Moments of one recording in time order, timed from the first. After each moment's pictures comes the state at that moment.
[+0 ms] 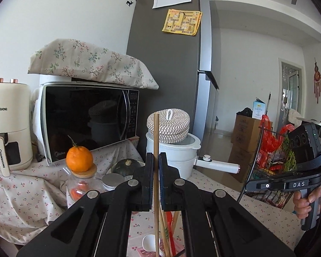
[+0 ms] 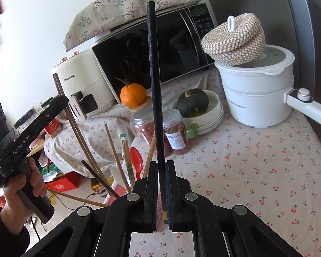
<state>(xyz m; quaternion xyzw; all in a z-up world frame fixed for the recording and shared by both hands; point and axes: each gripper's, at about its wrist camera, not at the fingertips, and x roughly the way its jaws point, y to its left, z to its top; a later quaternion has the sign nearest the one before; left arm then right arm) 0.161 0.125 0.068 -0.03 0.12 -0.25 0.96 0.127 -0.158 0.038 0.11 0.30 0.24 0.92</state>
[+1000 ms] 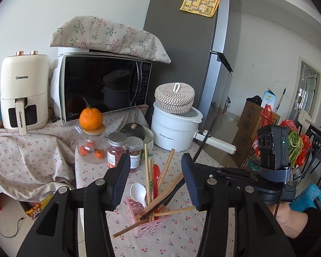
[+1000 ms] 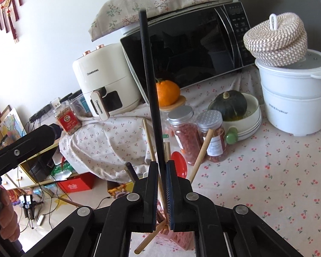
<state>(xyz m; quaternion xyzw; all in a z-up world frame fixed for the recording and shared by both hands) 0.091 0.121 0.075 -0.06 0.23 -0.19 0.95 0.144 -0.095 0.016 0.11 0.28 0.30 0.90</state>
